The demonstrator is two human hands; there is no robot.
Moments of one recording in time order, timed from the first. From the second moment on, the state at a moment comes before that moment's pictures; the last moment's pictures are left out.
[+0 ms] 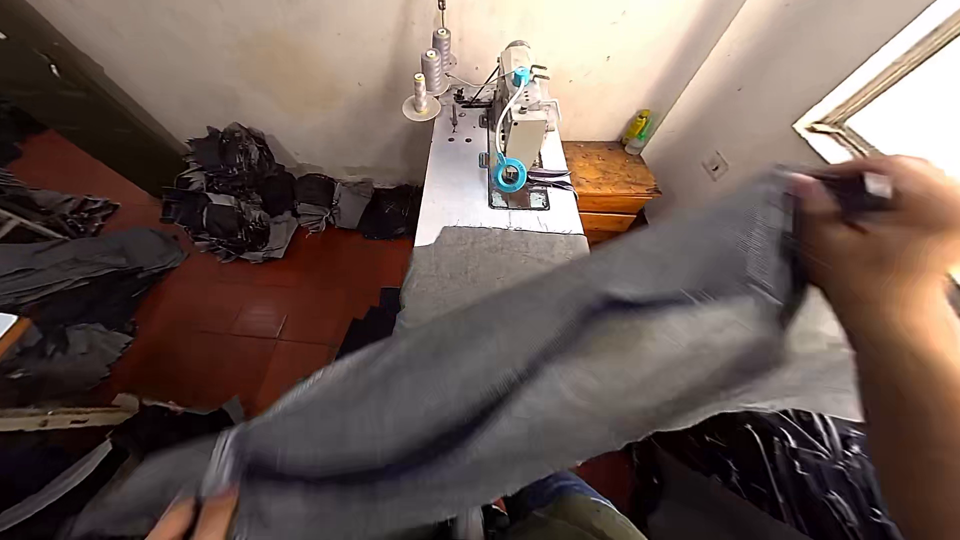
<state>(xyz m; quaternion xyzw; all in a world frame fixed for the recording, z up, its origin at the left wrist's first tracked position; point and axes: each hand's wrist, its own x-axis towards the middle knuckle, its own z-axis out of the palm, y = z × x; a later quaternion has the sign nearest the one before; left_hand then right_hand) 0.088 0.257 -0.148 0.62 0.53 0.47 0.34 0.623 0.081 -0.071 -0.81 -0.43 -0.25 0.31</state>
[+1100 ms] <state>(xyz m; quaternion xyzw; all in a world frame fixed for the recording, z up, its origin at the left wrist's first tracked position) 0.116 0.409 -0.489 0.68 0.59 -0.13 0.41 0.525 0.226 -0.299 -0.39 -0.36 0.82 0.21</state>
